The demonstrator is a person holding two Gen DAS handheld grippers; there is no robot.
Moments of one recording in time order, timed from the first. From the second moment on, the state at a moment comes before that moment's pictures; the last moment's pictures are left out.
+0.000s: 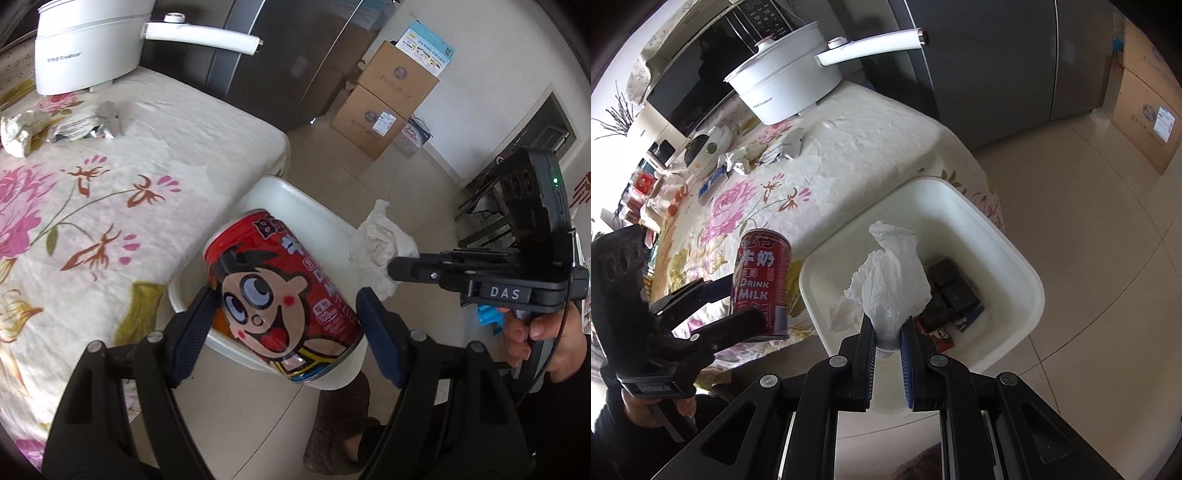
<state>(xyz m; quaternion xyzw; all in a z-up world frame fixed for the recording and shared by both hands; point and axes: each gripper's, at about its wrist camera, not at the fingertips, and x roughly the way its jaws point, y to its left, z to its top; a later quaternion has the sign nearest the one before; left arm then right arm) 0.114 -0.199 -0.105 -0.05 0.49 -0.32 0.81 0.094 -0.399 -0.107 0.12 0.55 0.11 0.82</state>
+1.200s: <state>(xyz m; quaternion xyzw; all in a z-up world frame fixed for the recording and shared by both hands) 0.083 -0.115 -0.071 0.06 0.46 -0.18 0.87 0.110 -0.381 -0.113 0.09 0.56 0.10 0.82</state>
